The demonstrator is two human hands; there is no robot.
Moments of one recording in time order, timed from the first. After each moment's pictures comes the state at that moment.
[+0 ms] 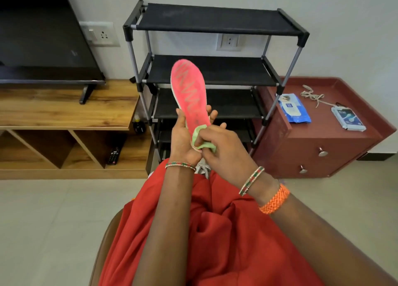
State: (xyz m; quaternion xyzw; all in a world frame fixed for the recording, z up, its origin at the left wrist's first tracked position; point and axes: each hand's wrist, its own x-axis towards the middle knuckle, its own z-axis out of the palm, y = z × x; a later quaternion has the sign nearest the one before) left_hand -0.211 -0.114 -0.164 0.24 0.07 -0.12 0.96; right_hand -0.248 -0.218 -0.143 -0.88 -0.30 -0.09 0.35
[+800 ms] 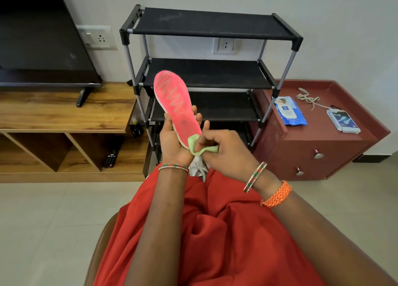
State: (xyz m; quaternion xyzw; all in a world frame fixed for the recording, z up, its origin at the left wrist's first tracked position) left_hand -0.201 -0.104 -0.175 0.18 0.07 -0.06 0.98; right_hand -0.240 -0.231 -0.139 -0.85 -0.24 0.00 0.47
